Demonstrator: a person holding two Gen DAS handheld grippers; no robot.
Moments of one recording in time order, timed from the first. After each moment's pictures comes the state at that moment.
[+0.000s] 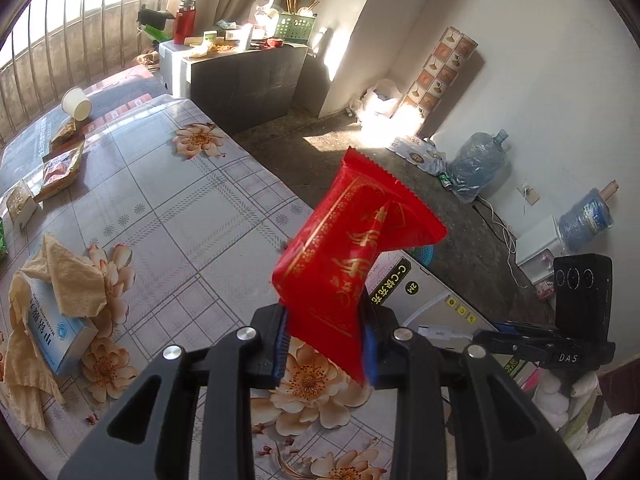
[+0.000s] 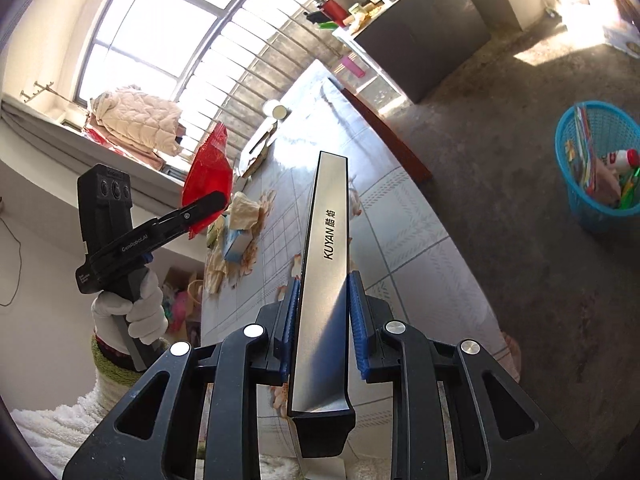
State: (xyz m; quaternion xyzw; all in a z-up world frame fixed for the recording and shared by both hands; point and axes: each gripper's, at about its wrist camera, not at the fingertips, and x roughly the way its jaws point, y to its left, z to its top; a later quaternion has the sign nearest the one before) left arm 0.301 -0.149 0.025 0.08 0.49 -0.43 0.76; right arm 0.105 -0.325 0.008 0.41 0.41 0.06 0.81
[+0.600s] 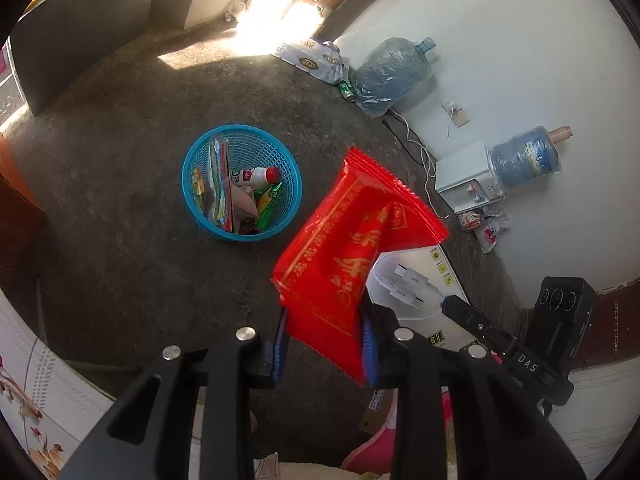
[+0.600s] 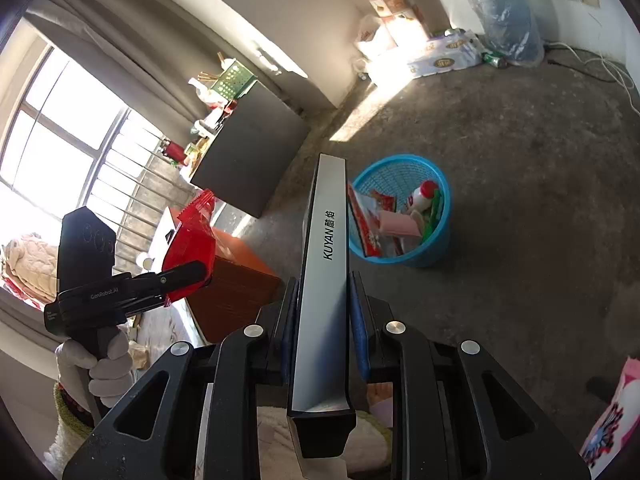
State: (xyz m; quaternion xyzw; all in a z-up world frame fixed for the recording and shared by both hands) left arm 0.221 -0.454 -0.057 0.11 0.62 -0.53 0.56; right arm -0.019 -0.488 -0.018 0.47 0.33 -0.24 0.79
